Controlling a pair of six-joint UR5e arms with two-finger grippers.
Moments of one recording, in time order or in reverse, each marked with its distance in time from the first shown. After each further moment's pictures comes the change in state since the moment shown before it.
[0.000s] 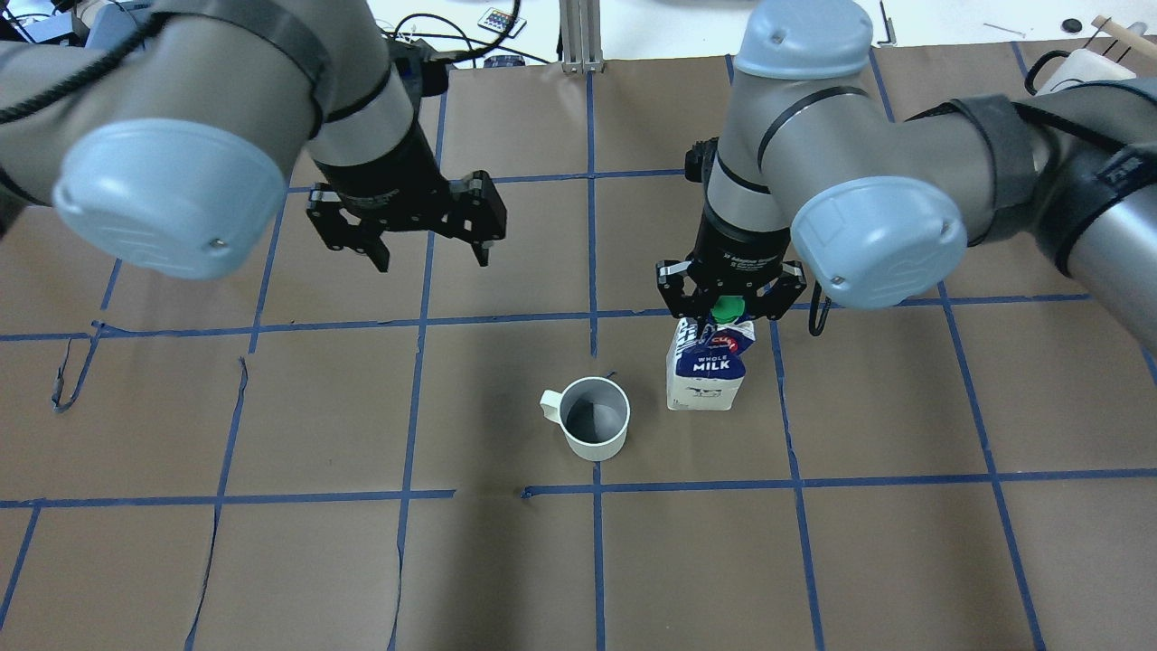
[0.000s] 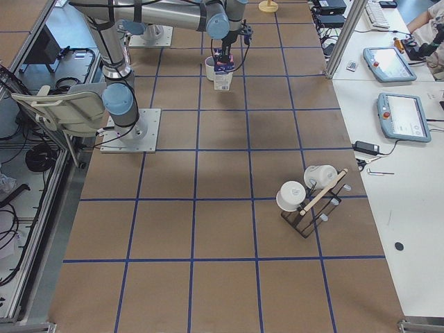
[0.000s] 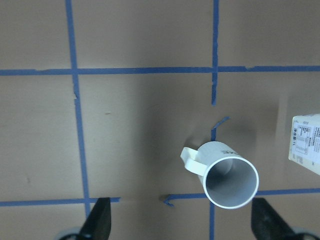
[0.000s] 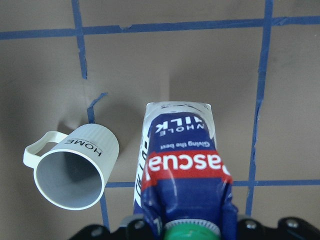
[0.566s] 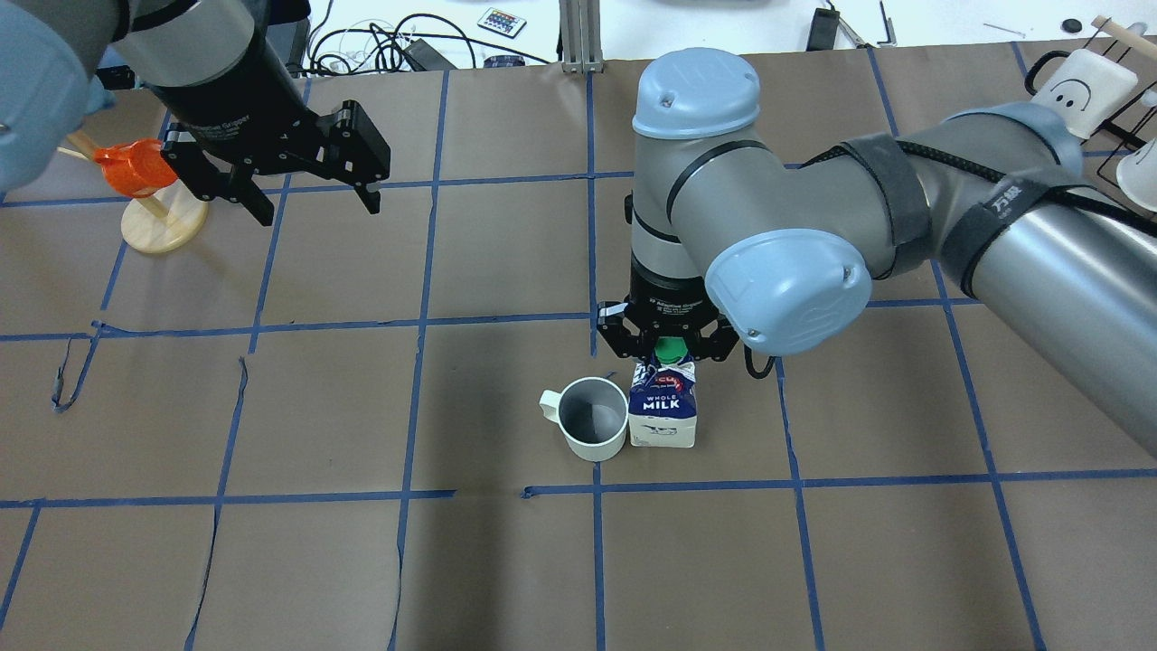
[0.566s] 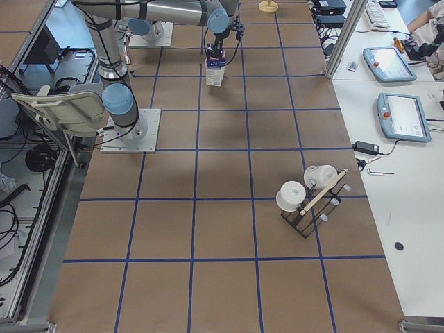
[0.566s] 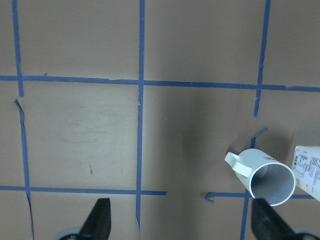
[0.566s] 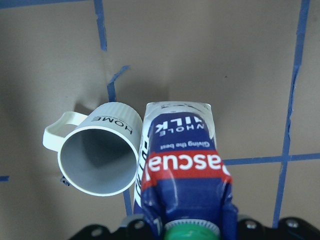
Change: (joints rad) left arm 0.123 0.021 0.079 -0.064 0.012 0.067; right arm 0.105 0.031 0.003 -0.002 -0.009 0.124
